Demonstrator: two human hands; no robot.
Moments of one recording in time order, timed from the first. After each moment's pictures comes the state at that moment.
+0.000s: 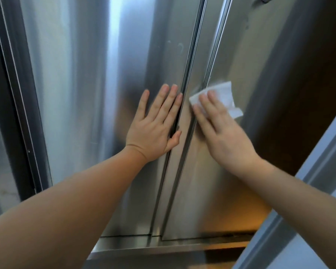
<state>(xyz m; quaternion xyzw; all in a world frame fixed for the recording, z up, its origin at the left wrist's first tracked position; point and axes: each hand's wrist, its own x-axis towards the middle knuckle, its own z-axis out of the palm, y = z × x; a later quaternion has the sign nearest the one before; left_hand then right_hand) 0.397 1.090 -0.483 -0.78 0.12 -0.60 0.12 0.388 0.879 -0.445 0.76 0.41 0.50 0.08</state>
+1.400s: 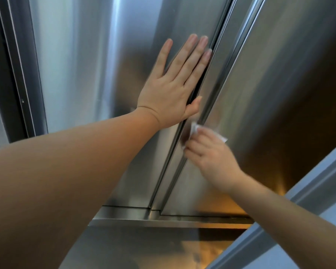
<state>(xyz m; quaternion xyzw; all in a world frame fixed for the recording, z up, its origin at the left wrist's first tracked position) 0.397 1.090 -0.486 -0.78 0.11 -0.61 0.12 0.385 0.897 -0.546 0.73 0.50 0.44 0.17</state>
